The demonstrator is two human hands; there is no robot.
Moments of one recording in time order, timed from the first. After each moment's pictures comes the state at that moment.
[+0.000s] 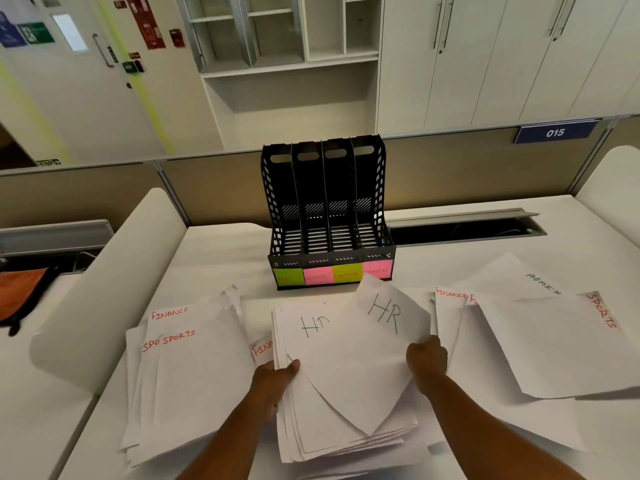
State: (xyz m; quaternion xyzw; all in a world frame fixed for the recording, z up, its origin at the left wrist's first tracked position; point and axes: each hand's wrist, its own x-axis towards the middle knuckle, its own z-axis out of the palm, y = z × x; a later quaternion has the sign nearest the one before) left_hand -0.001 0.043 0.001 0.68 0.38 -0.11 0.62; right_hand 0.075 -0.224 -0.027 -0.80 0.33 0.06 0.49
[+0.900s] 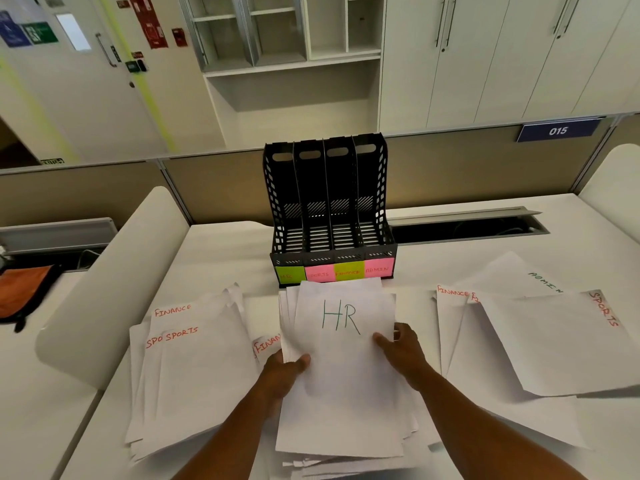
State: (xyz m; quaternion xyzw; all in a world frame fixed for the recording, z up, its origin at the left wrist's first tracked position) left_hand 0.003 0.035 0.006 0.73 0.29 -0.13 0.60; right_hand 0.070 -0.200 -0.007 -0.83 0.14 0.12 0.52
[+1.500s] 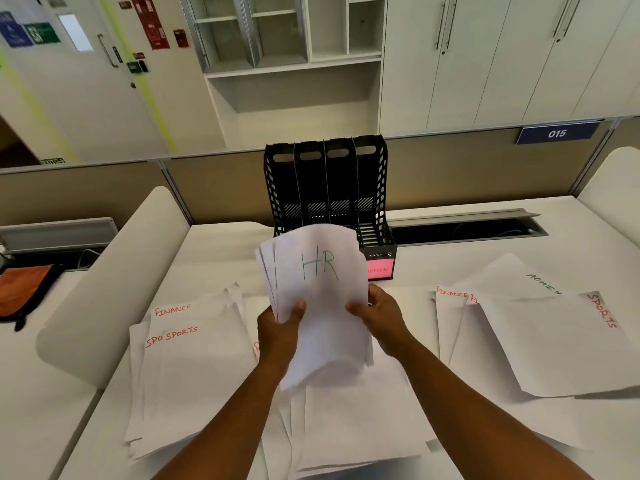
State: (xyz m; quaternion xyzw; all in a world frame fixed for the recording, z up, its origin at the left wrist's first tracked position) left_hand 0.037 0.021 0.057 0.70 0.22 0.14 0.66; right_hand 0.092 -0.163 0.057 -0.75 0.02 0.10 0.66
